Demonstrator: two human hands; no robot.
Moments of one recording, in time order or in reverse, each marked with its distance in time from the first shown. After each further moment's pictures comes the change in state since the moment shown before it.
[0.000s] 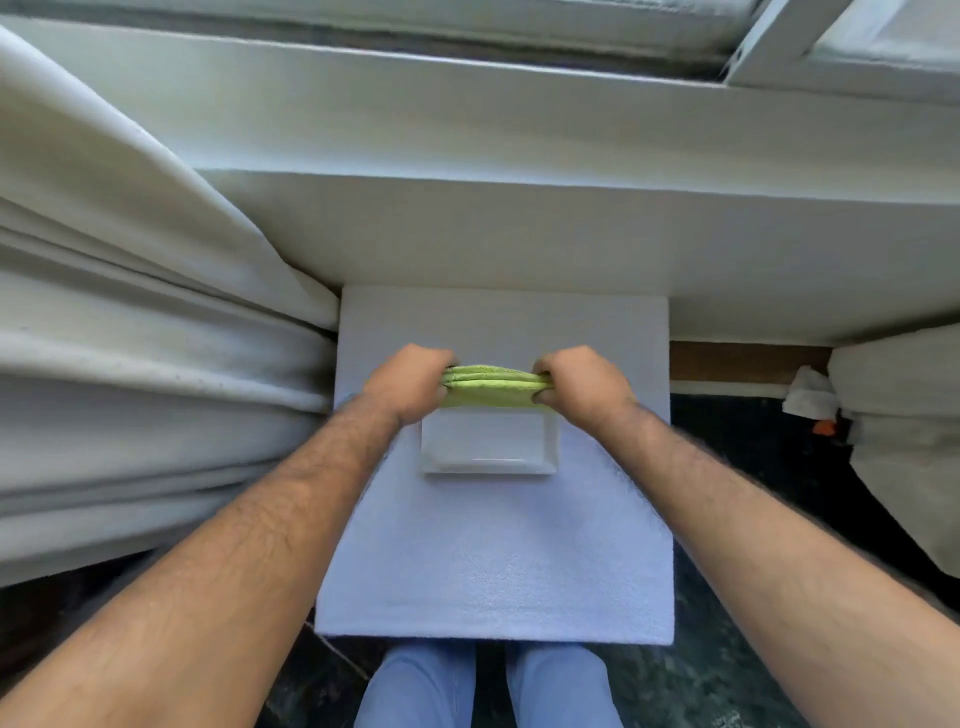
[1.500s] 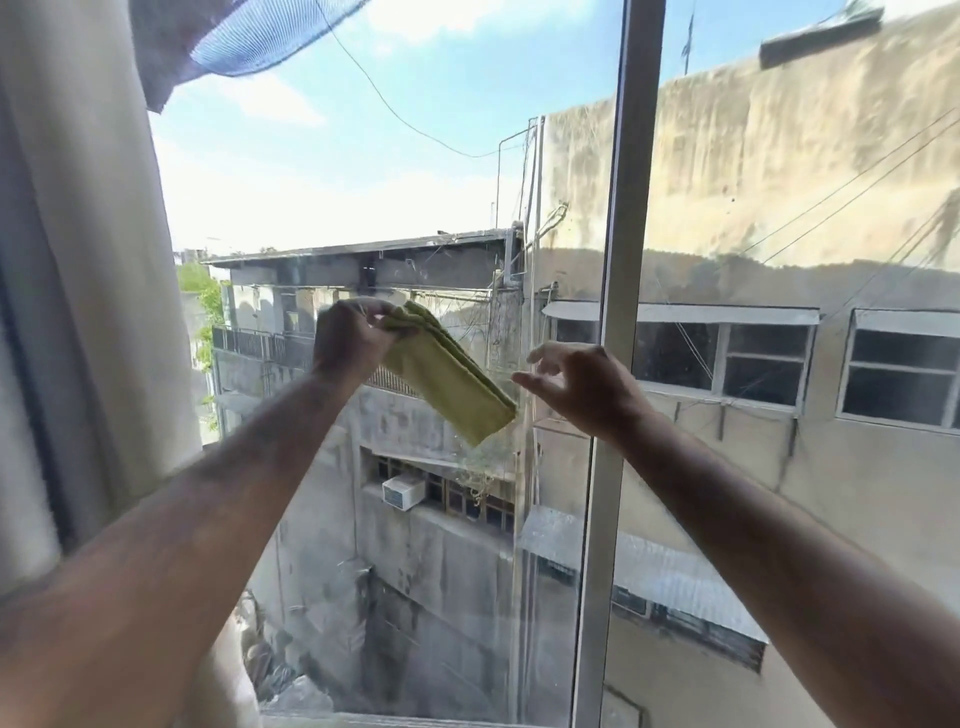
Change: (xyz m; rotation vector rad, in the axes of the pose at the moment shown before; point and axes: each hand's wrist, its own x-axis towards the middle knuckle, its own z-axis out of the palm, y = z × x) left_hand -0.424 0.265 -0.681 -0.356 1.603 0.617; right_hand -0.444 -0.152 -0.628 -0.167 1.431 -0.600
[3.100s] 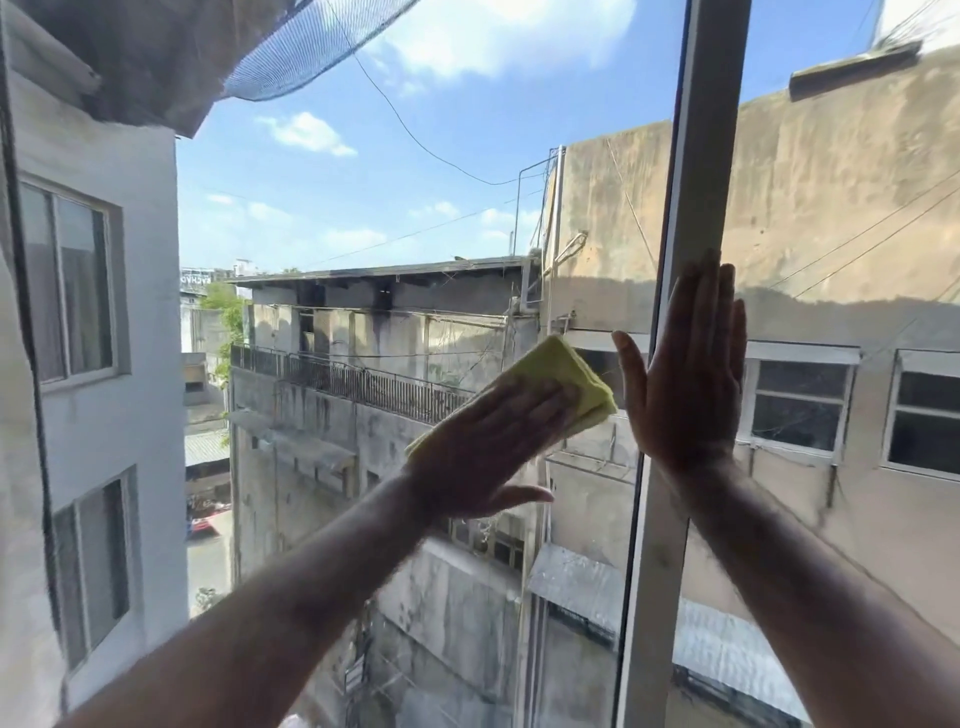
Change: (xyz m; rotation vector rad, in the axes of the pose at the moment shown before) left_hand 0.005 -0.046 0.197 0.786 -0.083 1.155; right_hand 0.082 0.123 0.056 -0.494 0.679 0.187
